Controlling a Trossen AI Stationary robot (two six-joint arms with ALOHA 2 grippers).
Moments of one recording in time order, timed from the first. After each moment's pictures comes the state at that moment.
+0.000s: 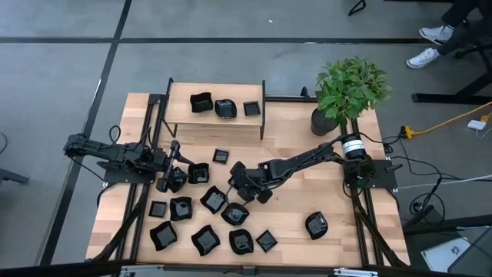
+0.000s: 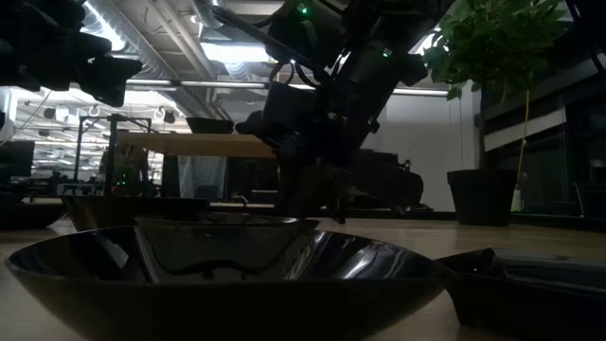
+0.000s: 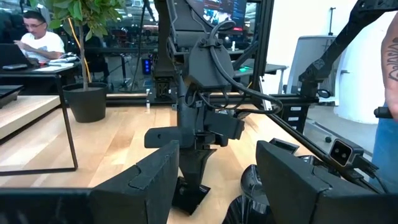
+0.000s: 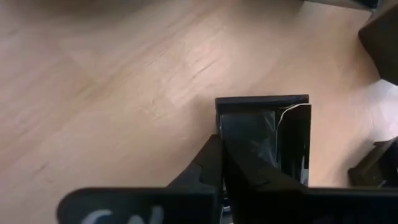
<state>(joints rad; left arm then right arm) -0.22 0.01 0.01 0.03 -0.09 -0.04 0.16 2.08 1.36 -0.28 0.12 -0.84</state>
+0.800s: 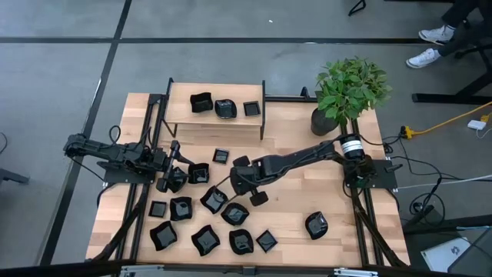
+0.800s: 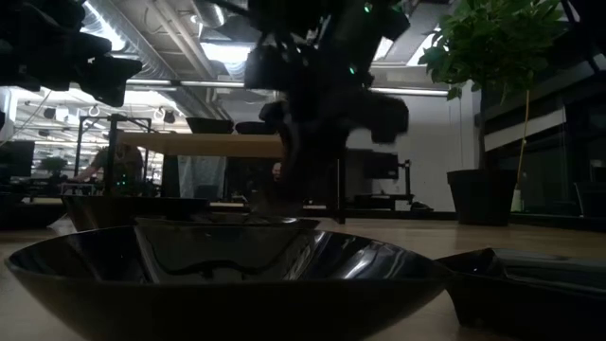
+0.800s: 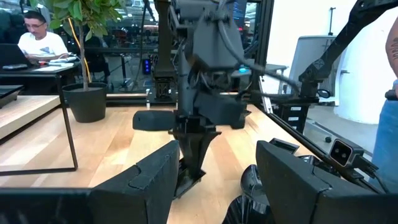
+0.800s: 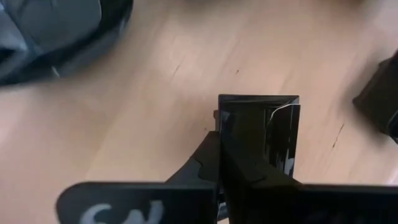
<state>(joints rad) -0.22 0.01 0.01 0.03 -0.09 -0.04 0.15 2.09 1.60 -0.63 0.11 -0.38</state>
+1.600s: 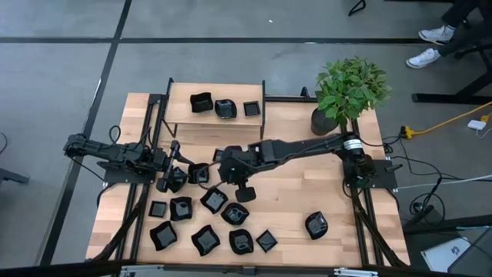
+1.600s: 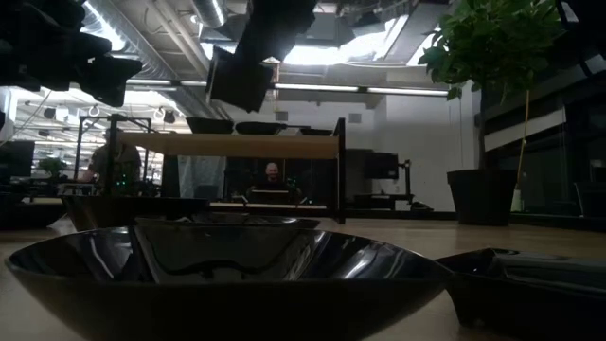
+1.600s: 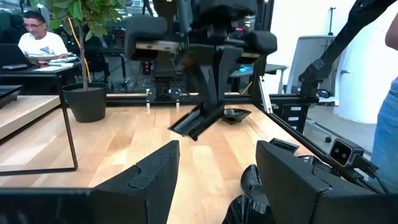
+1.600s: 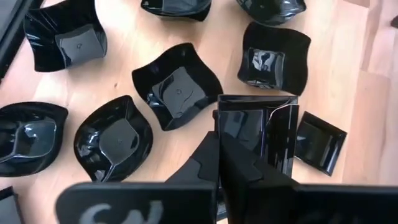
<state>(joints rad) -0.22 0.01 0.01 0.03 -0.09 -0.04 0.14 2.09 2.02 -0.87 0.00 -0.17</state>
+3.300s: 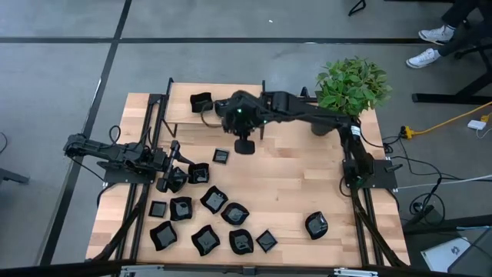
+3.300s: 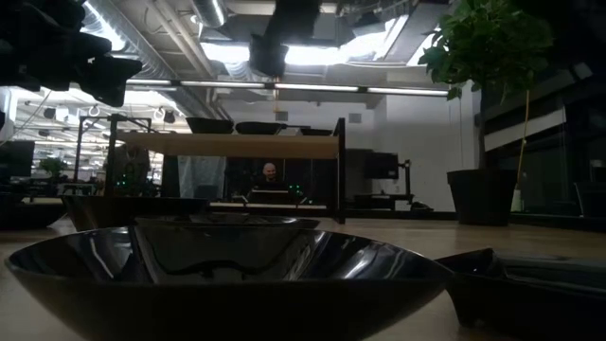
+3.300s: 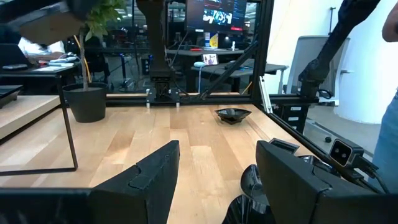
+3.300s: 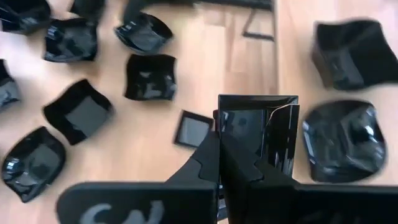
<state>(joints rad) -0.22 0.01 0.01 0.03 -0.09 -0.04 -0.13 2.08 2.35 -1.11 0.00 -0.22</state>
